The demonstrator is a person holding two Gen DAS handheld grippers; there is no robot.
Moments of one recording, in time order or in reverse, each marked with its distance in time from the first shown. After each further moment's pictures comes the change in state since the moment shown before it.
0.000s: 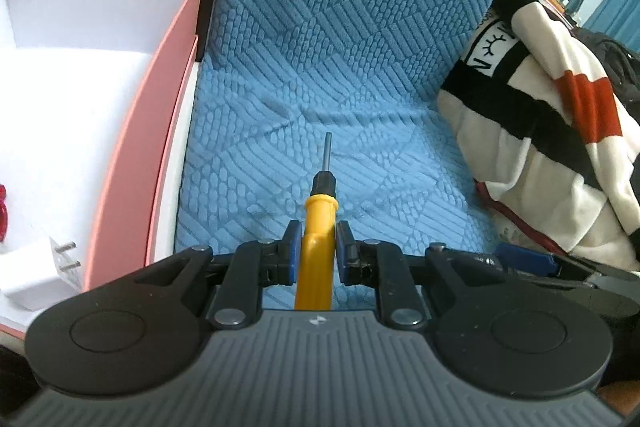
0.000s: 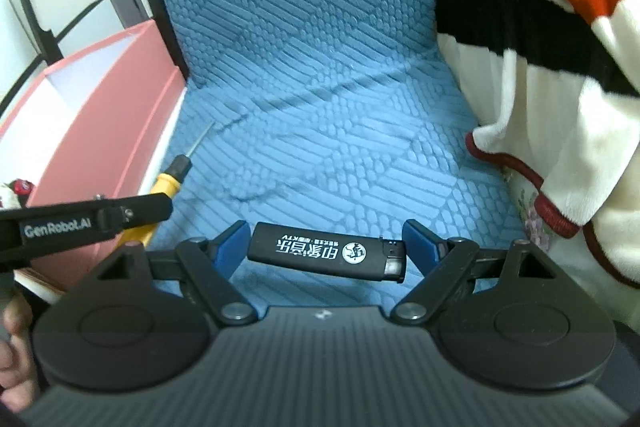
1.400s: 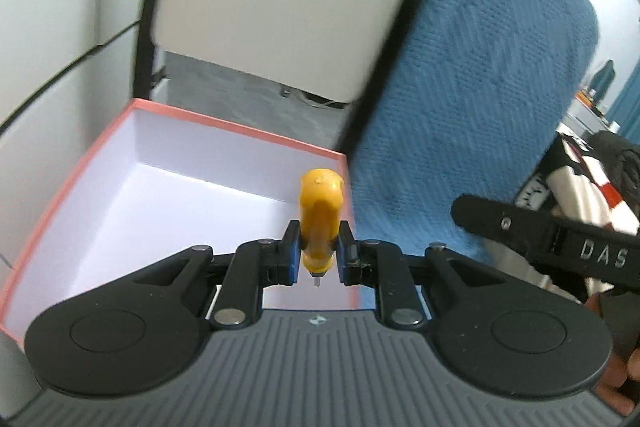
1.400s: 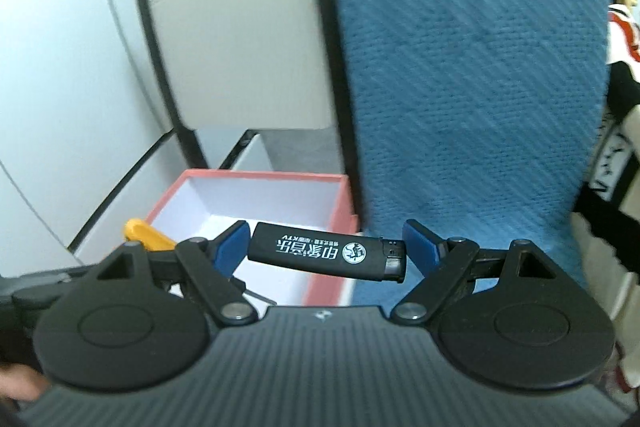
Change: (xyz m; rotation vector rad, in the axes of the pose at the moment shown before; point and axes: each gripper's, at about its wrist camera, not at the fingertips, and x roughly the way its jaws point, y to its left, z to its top) left arm -0.157 0.129 0.081 -0.107 -0.253 0.111; right arm -0.063 0.169 0.114 -0.144 -0.197 0.243
